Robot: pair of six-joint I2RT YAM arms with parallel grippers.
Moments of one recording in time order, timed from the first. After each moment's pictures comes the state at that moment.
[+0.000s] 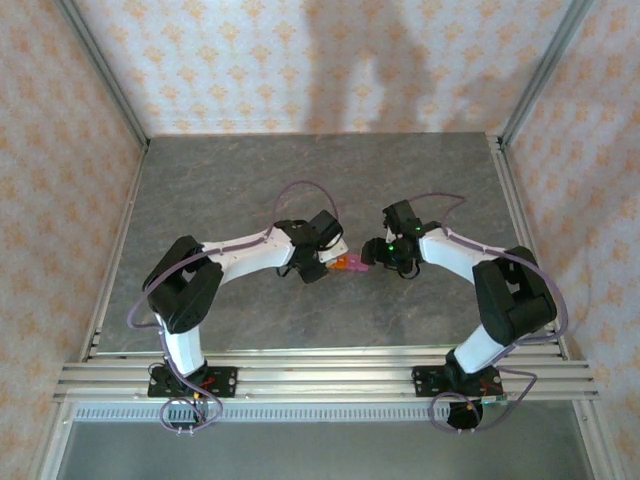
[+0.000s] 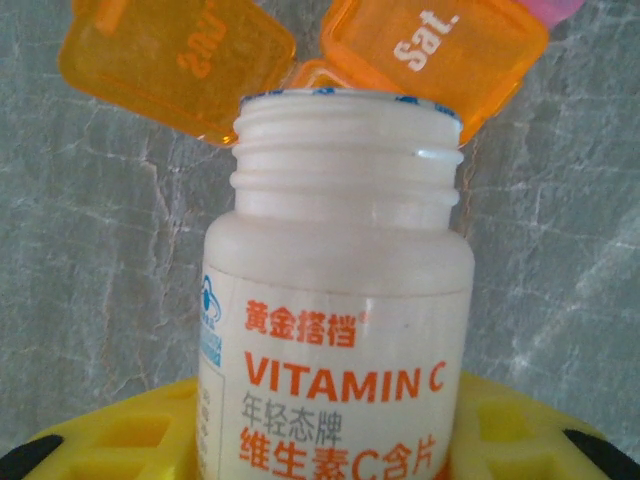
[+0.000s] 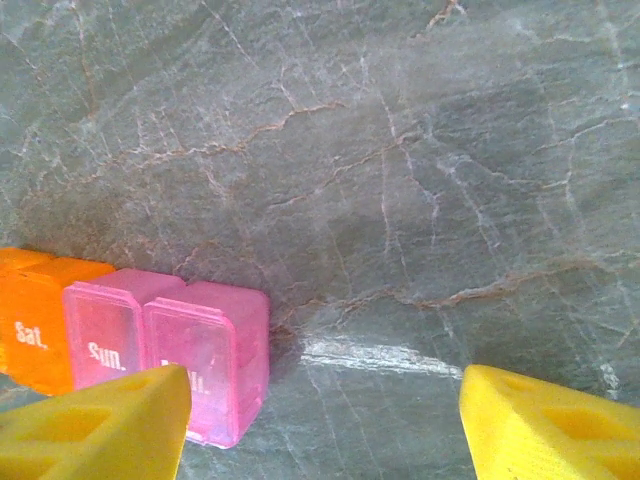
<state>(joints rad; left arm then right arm) -0.74 1.82 1.22 -0.66 -0.13 0.25 0.40 1.59 0.89 -0.48 -0.20 0.55</state>
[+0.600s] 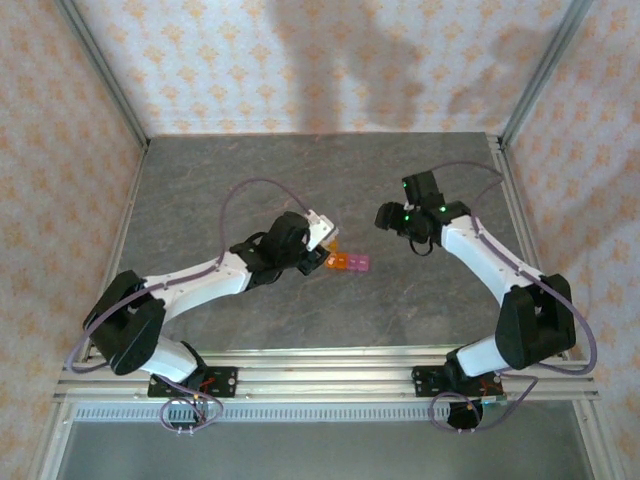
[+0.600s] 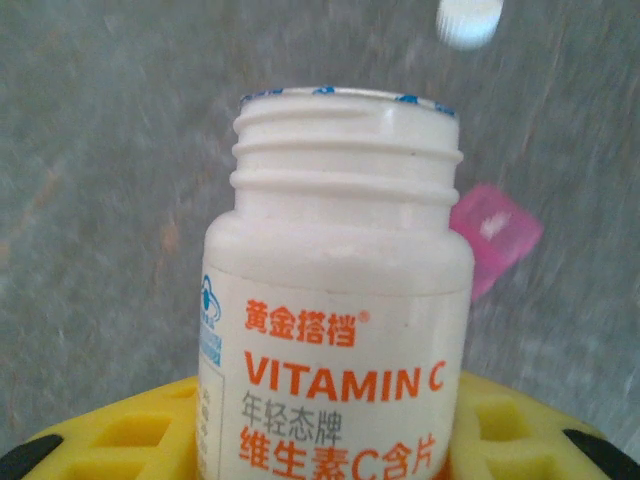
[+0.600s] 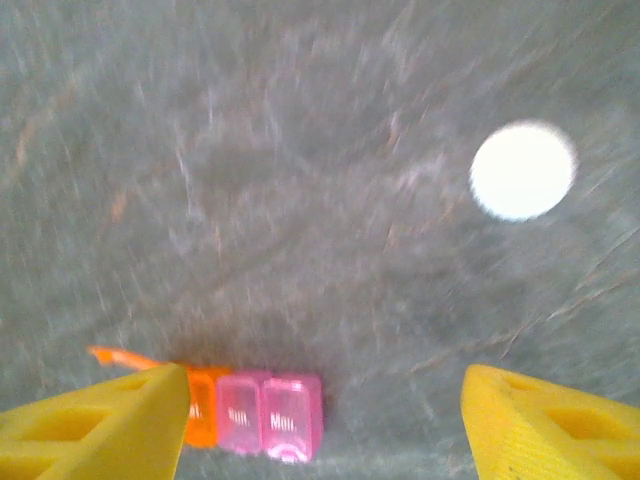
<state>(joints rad) -0.71 1.45 0.86 -0.08 -0.05 0.07 0.32 1.44 1.10 -0.62 -0.04 0.60</state>
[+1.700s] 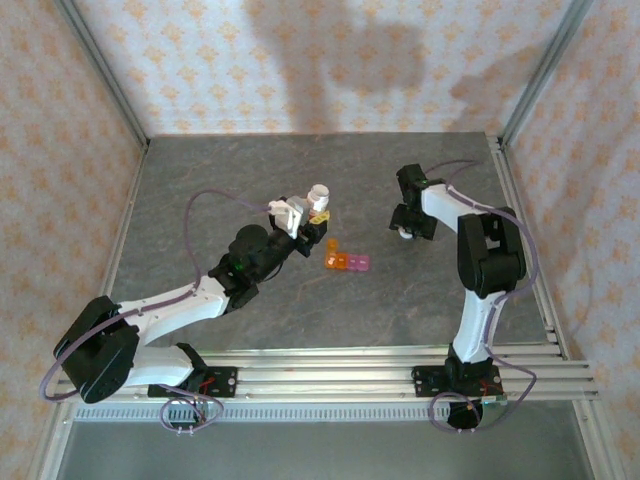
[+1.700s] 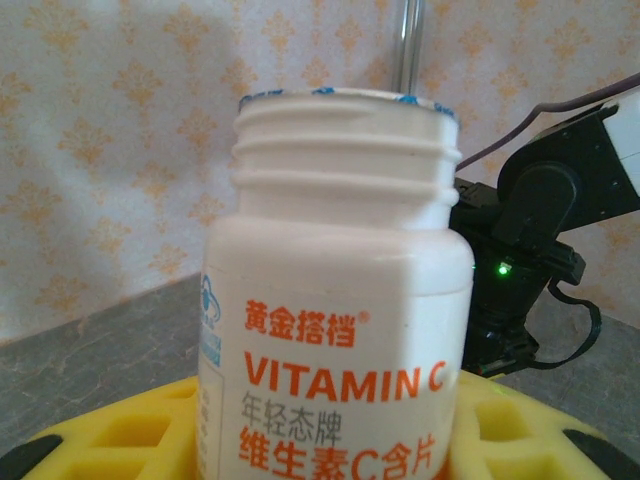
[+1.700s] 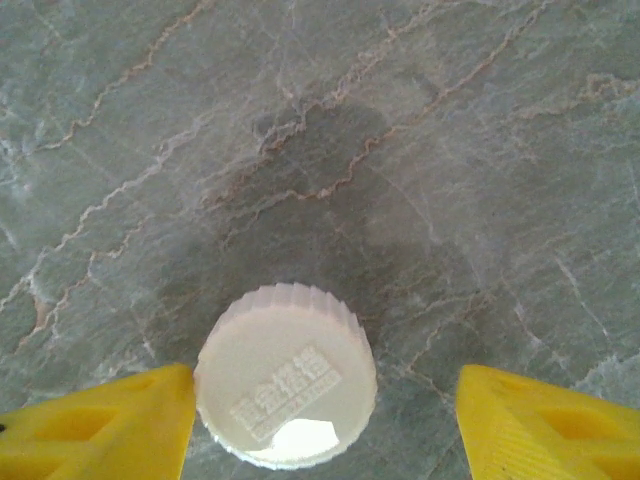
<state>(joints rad) -0.71 1.27 0.63 0.65 -0.08 -0.02 0.21 1.95 1.35 -0.74 0.13 0.53</state>
